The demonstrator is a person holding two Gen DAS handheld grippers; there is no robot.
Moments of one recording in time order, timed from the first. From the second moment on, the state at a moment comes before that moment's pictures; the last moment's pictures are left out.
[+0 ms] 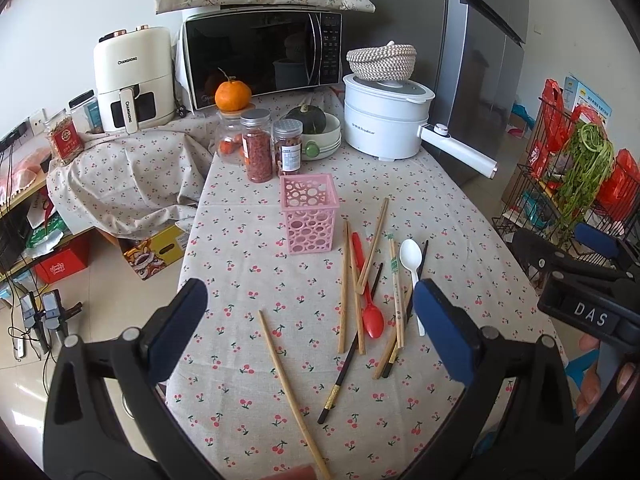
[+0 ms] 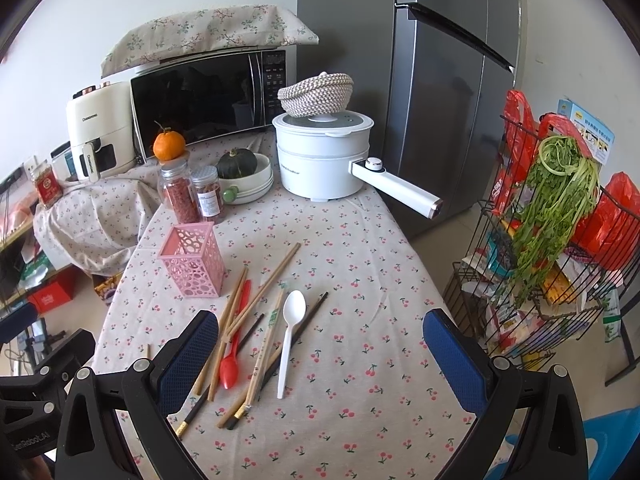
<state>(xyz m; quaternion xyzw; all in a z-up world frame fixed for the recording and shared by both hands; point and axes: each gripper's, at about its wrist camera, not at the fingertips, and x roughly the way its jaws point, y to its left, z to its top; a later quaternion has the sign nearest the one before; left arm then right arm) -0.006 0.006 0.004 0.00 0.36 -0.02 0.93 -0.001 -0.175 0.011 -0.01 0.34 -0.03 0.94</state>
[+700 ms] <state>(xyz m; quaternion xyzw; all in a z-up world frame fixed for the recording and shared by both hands) -0.006 0.005 0.004 -0.01 0.36 -0.02 0.93 -0.005 -0.177 0.014 0.01 0.34 -0.02 0.94</state>
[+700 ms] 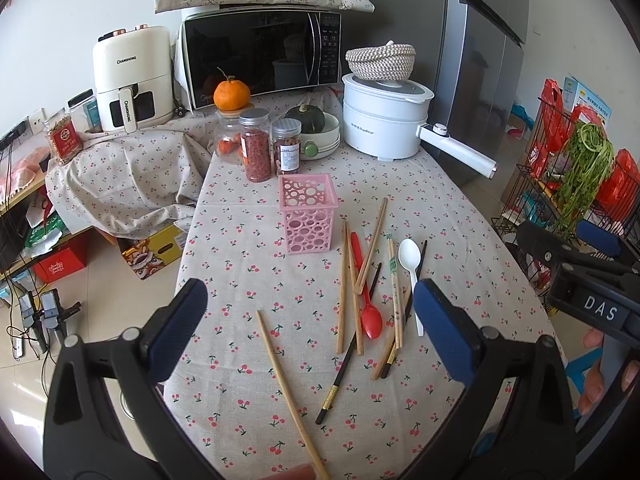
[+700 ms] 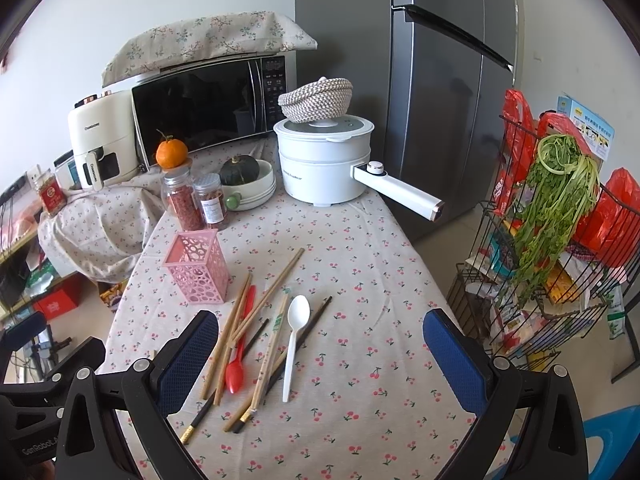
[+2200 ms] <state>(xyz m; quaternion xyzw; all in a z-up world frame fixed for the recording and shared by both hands) -0.010 0.002 -0.006 -0.01 0.37 -0.02 0.93 -0.006 -0.170 0.007 0.01 0.35 -0.02 0.94</state>
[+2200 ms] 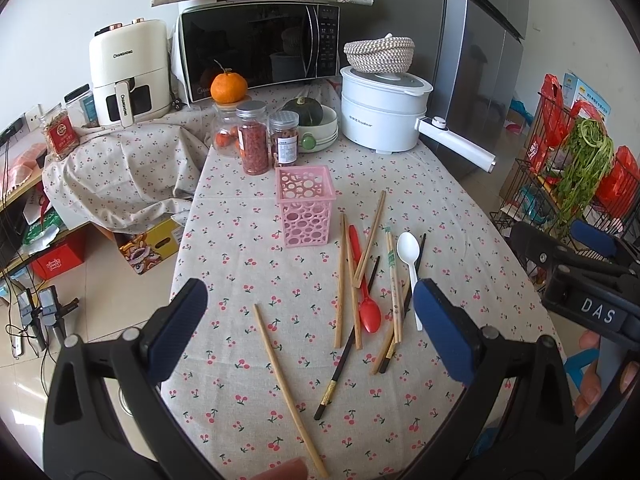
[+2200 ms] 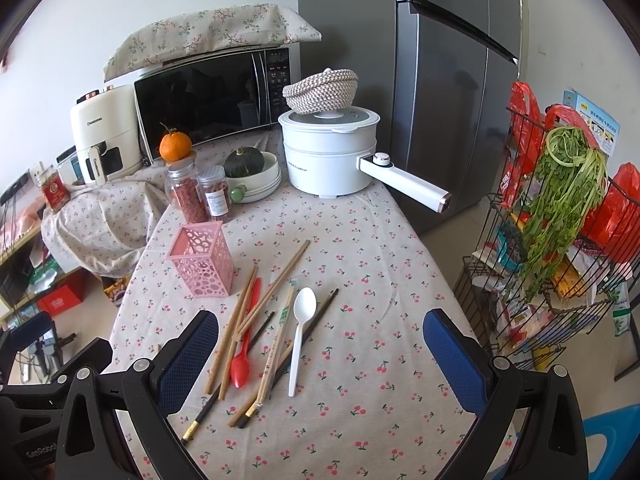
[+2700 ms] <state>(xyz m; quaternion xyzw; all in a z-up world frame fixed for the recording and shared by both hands) 0.006 0.018 -0.019 -0.03 0.43 -0.04 0.90 0.004 -0.173 0.000 0.01 0.37 -0.01 0.93</state>
